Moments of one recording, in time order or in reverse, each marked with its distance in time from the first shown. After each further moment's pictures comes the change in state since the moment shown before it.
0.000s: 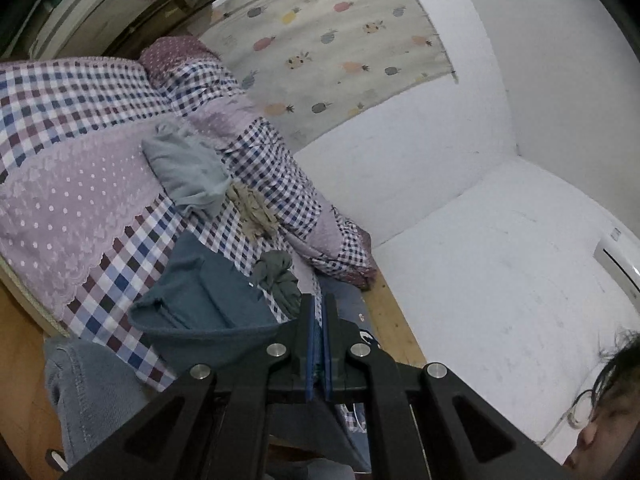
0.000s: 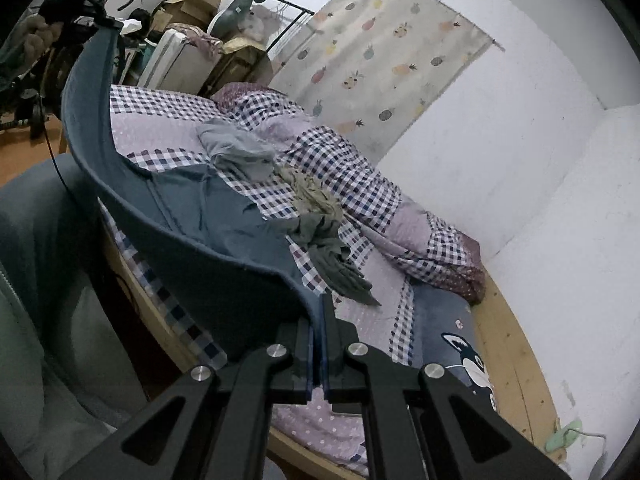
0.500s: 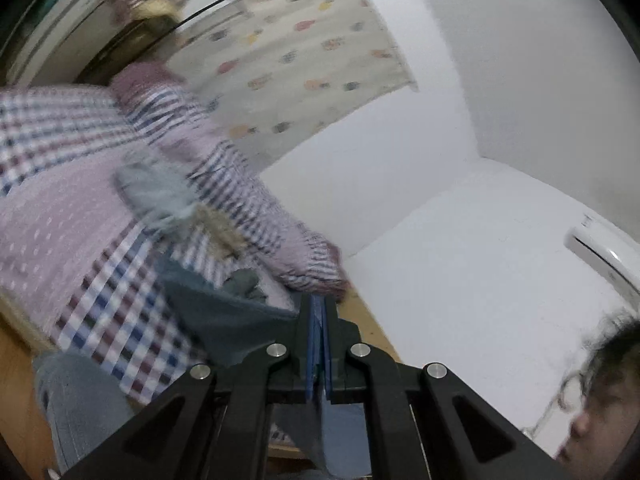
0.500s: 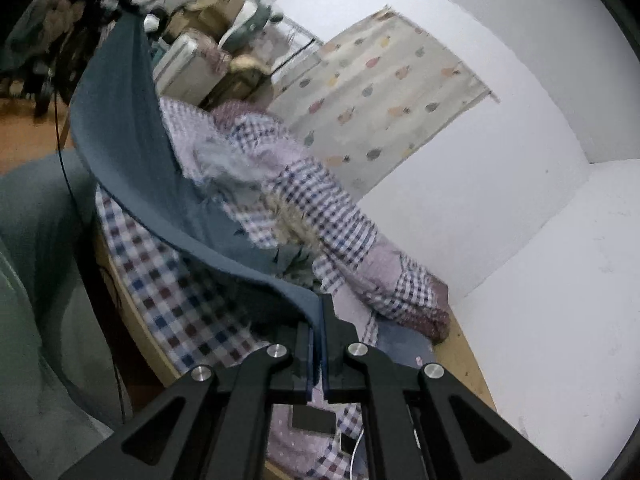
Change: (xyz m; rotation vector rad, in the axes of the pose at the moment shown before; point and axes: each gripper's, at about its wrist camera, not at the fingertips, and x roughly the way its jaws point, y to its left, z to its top) left arm -0.059 -0.053 -0.015 0.132 -0.085 -0.129; right arm -0.074 0.005 0.028 -0.089 -0.147 -0.083
